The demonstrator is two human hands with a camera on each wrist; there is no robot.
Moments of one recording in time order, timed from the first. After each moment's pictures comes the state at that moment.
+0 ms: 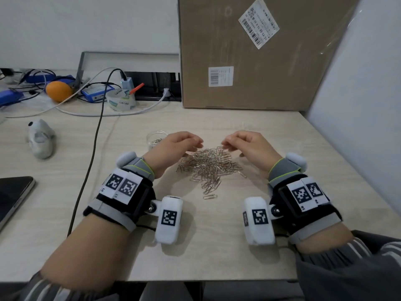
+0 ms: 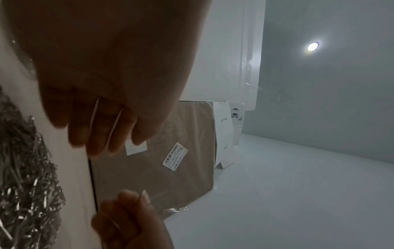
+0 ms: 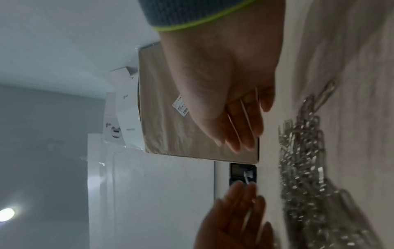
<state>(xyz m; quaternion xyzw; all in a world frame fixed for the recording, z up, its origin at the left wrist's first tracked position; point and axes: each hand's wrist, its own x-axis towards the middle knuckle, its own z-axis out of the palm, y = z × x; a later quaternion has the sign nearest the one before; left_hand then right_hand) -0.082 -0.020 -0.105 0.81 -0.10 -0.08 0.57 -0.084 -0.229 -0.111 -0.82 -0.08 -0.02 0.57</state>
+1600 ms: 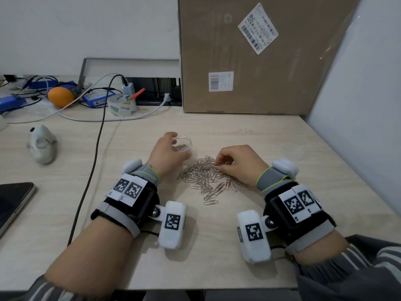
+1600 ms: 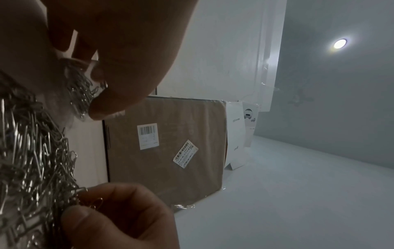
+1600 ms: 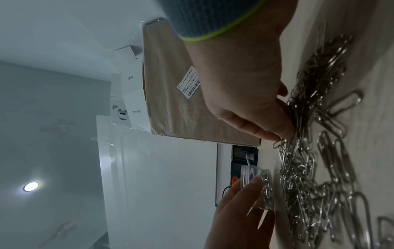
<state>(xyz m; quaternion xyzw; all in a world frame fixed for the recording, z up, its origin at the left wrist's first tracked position) -0.059 -0.013 -0.127 0.88 0.02 0.05 0.47 -0.087 -0.213 -0.115 -0.95 -0.17 -0.04 0.26</state>
